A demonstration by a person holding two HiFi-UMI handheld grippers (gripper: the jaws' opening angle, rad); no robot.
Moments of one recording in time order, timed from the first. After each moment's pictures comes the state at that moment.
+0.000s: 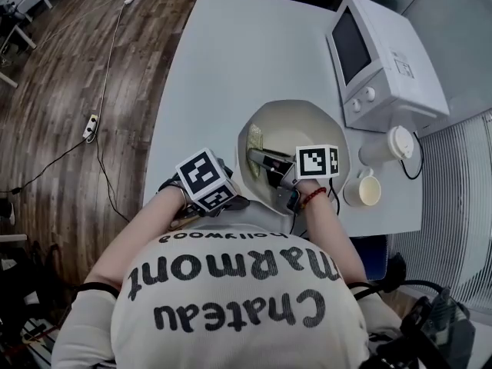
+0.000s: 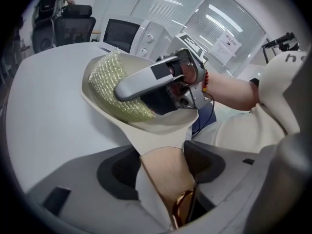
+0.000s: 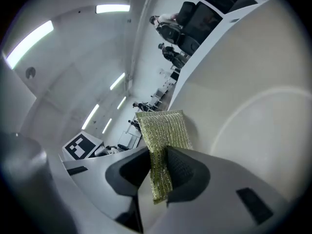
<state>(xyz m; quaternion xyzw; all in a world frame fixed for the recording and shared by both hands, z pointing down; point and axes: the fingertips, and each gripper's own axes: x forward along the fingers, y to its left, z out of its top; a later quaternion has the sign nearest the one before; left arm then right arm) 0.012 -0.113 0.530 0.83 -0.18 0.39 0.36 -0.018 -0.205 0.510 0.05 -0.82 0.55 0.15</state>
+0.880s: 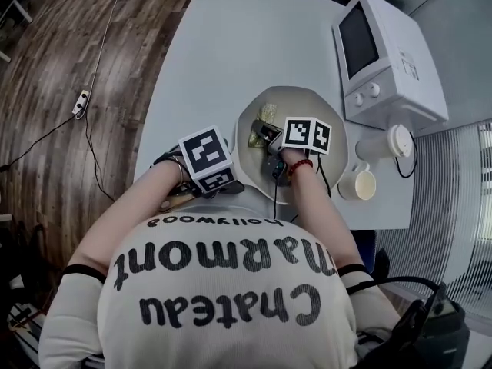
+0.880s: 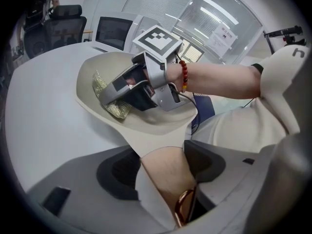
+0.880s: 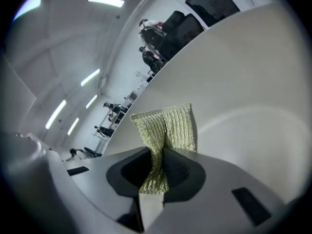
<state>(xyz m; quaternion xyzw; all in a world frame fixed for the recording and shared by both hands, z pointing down) 0.003 -0.110 0.528 0.83 -0.15 0.42 0.34 -0.017 -0.261 0.572 0.22 -0.79 0.52 0.22</state>
